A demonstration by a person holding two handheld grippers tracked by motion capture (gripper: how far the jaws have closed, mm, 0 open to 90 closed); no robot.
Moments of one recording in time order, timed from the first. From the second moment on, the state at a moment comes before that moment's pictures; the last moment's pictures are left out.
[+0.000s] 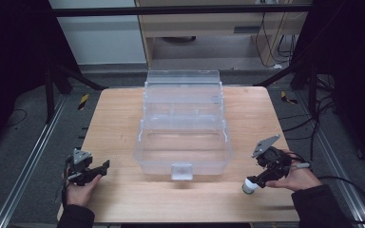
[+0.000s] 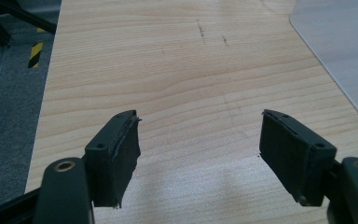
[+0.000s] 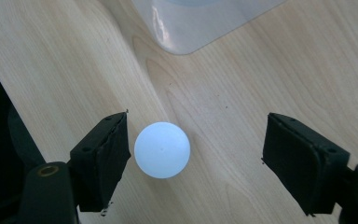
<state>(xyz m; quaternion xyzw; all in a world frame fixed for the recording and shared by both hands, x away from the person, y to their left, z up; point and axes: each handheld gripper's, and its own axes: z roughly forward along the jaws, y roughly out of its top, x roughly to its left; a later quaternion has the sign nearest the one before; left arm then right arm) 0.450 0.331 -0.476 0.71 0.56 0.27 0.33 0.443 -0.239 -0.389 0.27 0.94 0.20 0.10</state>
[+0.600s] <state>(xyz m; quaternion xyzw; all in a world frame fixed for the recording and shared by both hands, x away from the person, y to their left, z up) 0.450 0.329 -0.476 0.71 0.55 0.27 0.33 0.440 -0.234 -0.406 0.25 0.95 0.16 0.08</state>
